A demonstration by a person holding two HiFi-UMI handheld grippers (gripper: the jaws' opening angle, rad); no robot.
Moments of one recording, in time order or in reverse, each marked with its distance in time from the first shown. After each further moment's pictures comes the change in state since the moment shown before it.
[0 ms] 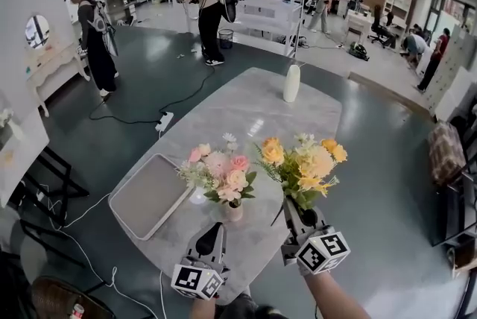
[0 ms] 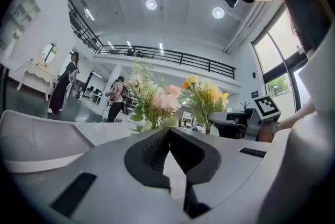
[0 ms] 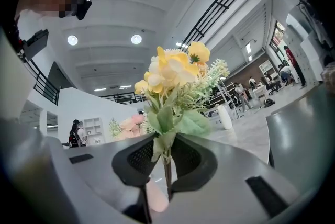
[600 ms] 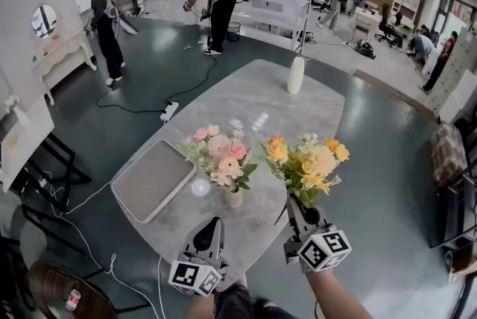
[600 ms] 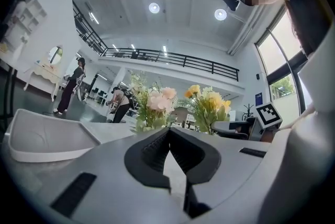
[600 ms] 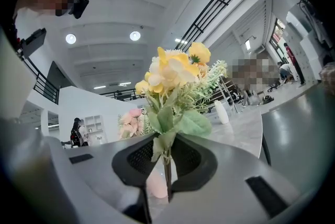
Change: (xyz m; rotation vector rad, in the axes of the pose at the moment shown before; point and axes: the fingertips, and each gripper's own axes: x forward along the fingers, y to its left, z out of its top) left arm -0.033 -0.018 -0.005 -0.017 -0.028 0.043; right arm -0.038 -0.004 -0.019 0.013 0.047 -0.002
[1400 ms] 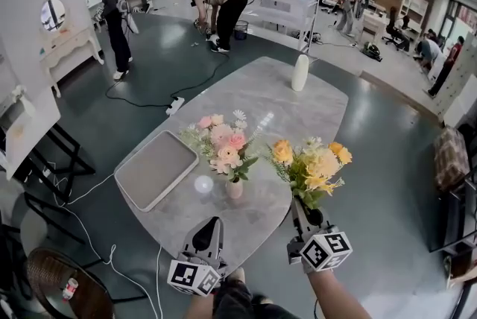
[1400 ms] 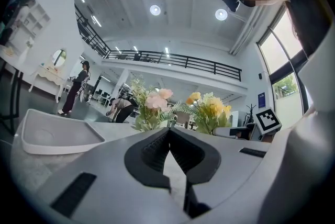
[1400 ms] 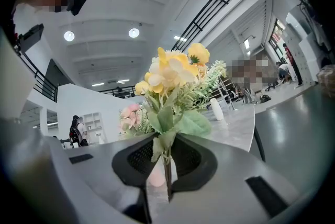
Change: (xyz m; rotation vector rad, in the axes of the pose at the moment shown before) left arm -0.029 -0.016 0.002 -0.002 -0.011 0.042; right arm -0.029 -0.008 -0.011 -0.004 0.037 -0.026
